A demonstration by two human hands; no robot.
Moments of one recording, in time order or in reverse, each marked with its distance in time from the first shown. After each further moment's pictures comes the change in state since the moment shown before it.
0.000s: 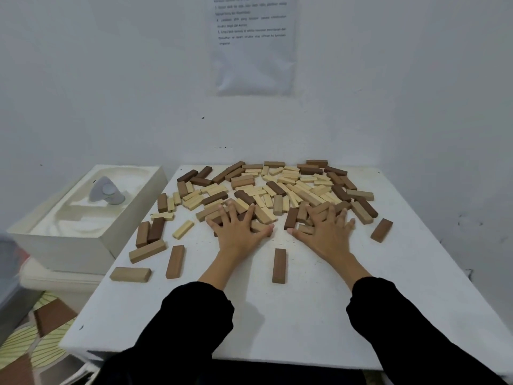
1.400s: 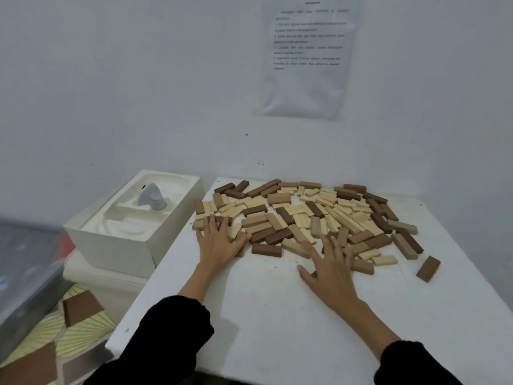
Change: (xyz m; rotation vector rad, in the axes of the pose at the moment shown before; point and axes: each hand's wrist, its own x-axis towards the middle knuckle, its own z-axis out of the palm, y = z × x) left_hand 0.011 -0.123 -0.013 -0.278 0.202 -0.153; right_hand -0.037 -0.065 0.020 -0.012 0.265 -0.368
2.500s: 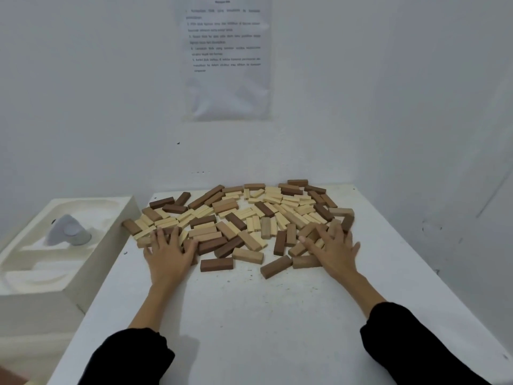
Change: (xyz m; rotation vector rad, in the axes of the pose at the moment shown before) left_hand 0.027 0.012 0.018 0.029 0.068 0.044; right_hand 0.011 0.105 -0.021 0.214 -0.141 0.579
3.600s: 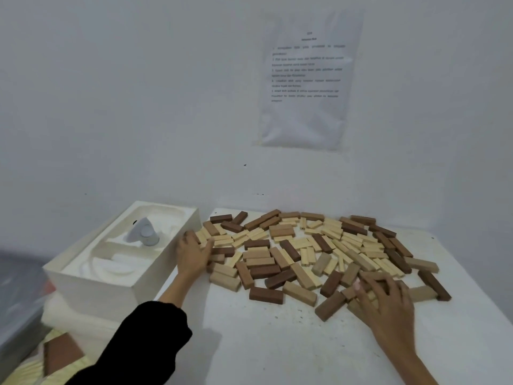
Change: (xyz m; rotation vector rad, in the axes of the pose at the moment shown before) left_hand 0.057 -0.048 -0.027 -0.275 0.028 -0.290; right_hand -0.004 -0.010 0.032 0.136 0.300 -0.218
